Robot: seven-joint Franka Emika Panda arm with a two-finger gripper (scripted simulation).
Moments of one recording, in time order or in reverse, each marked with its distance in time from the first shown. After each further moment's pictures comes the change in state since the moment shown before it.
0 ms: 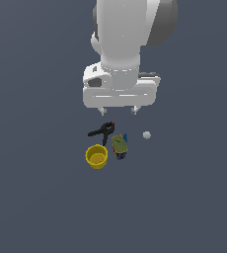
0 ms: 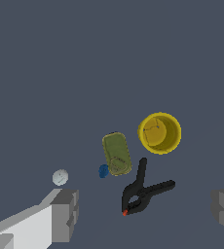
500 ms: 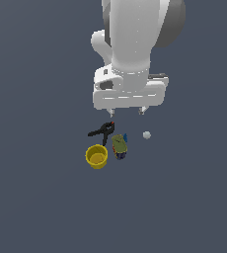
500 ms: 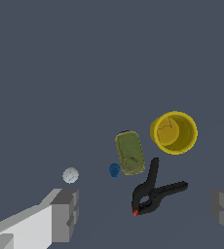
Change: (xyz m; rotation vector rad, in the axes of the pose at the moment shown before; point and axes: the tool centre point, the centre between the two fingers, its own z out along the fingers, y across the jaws) arm -0.002 -0.027 0.006 0.019 -0.008 -0.019
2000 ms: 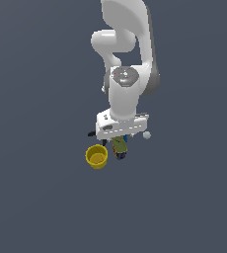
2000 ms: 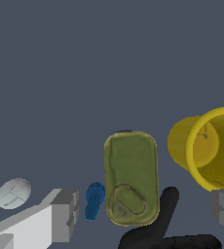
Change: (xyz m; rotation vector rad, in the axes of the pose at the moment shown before) arm -0.009 0.018 0.157 -0.028 -0.003 -0.174
